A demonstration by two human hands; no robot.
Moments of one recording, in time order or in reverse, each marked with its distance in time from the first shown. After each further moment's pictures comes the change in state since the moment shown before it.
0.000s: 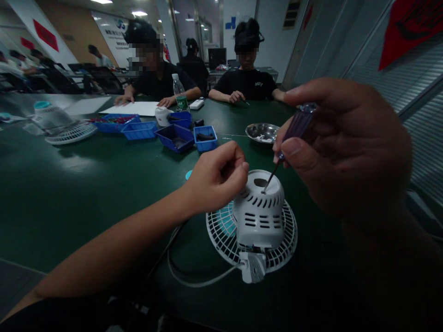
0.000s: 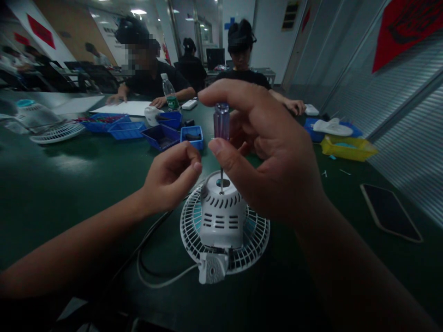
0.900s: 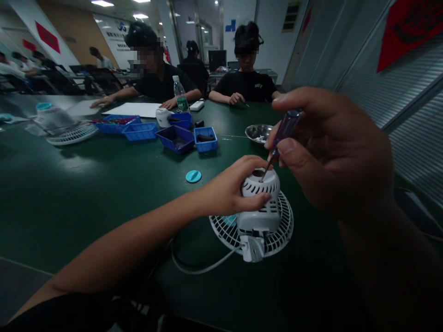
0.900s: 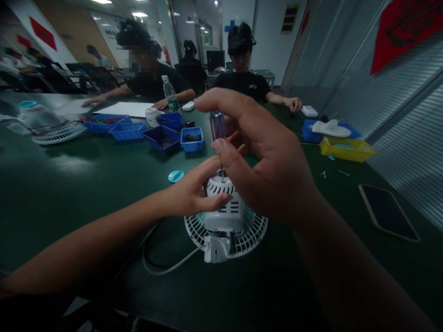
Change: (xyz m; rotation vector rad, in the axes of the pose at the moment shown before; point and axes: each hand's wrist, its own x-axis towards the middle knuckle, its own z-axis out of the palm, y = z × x) left_hand -0.010 -0.017 0.021 -0.098 -0.310 0.063; right_hand -0.003 -0.009 -0.001 -0.034 -0.056 -0.010
